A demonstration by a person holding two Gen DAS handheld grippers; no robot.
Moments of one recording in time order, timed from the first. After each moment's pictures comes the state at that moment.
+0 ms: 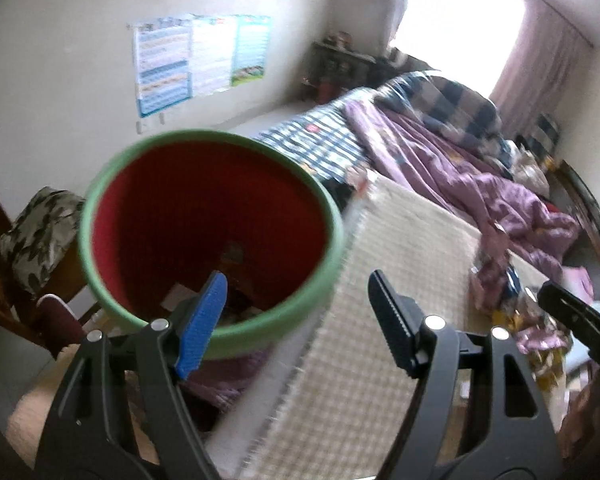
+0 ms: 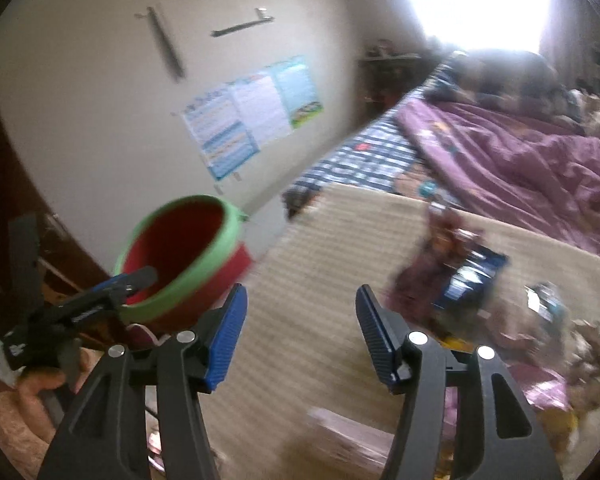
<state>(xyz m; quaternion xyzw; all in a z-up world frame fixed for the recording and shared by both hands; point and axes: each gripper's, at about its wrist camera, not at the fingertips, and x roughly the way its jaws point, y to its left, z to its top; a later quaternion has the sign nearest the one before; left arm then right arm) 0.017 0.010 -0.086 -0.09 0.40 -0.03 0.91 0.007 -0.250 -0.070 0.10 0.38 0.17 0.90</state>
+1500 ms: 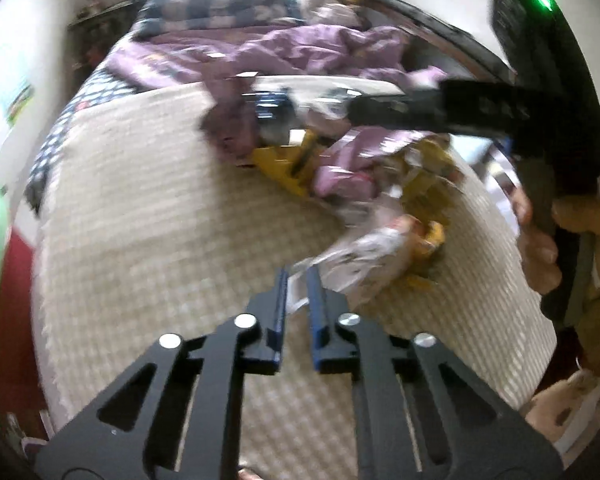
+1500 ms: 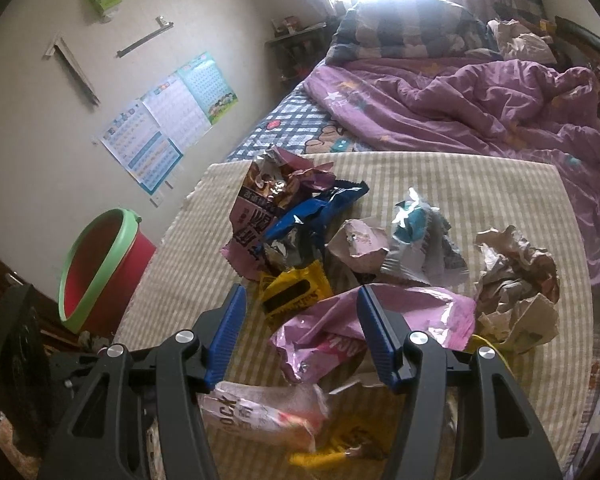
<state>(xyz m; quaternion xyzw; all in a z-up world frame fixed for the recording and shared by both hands) -0.012 -0.155 -0.139 0.11 0.47 -0.37 0.80 -0.017 -0.352 -0.109 0.18 0.43 0.06 0.88</state>
